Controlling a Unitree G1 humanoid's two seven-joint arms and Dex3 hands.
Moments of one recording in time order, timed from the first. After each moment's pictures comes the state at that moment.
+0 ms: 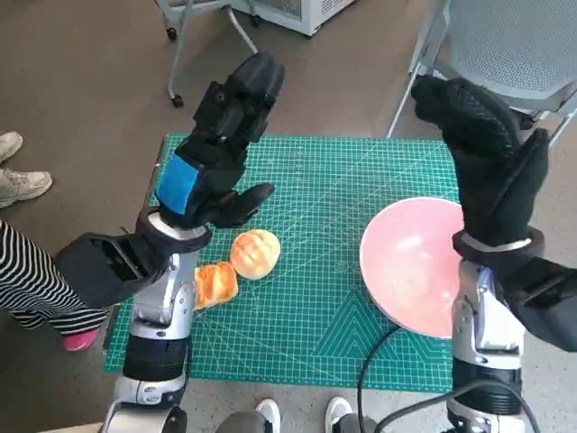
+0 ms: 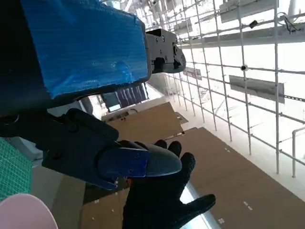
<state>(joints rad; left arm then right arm) -0.55 0.11 0.05 0.11 -0.30 -0.31 -0.43 -0.53 -0.16 -0.12 0.06 0.27 -0.36 0.31</state>
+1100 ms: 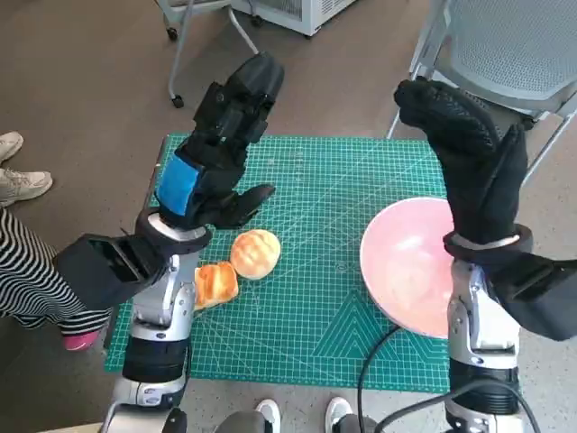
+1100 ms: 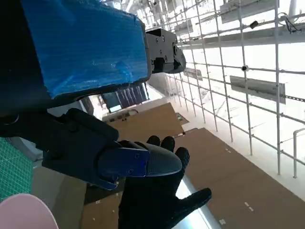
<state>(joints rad) -0.54 0.11 0.05 0.09 -0.29 -0.30 -0.42 -0.53 -0.18 -0.10 0.05 0.27 -0.31 0.31</state>
